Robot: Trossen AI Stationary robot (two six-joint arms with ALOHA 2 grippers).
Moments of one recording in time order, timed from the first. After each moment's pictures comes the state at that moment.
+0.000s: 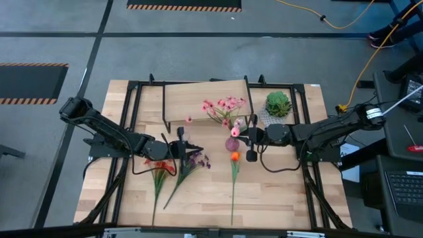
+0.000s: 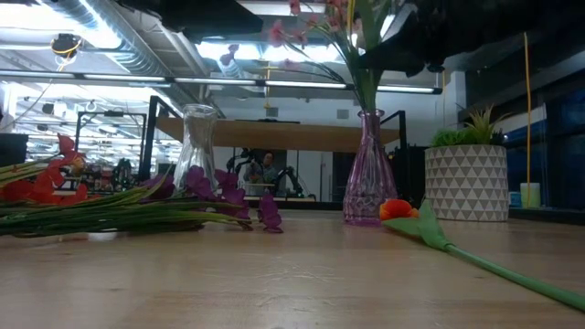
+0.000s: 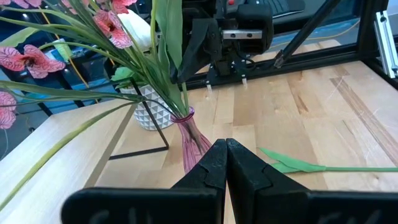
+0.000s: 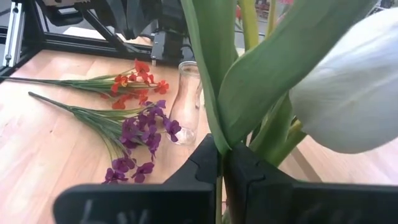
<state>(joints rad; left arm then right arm) -0.38 1.31 0.66 0.39 -0.59 0.09 0.16 1.19 0.58 0.34 0.31 -0.09</state>
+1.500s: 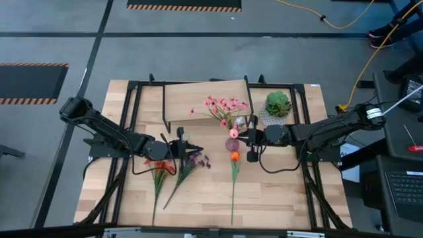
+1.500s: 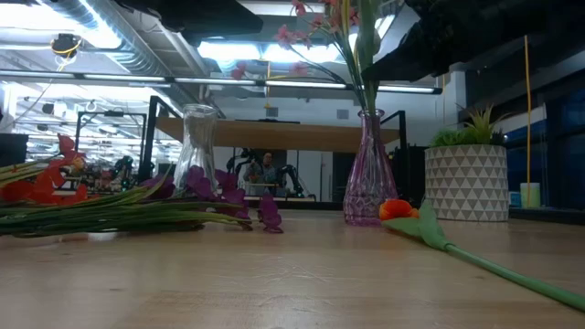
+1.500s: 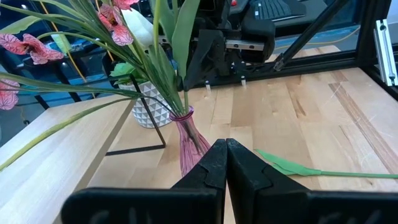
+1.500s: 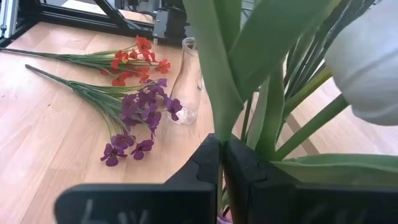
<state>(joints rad) -0.38 1.31 0.66 0.39 -0.59 0.05 0.16 1.19 0.58 0.26 0.31 -0.11</state>
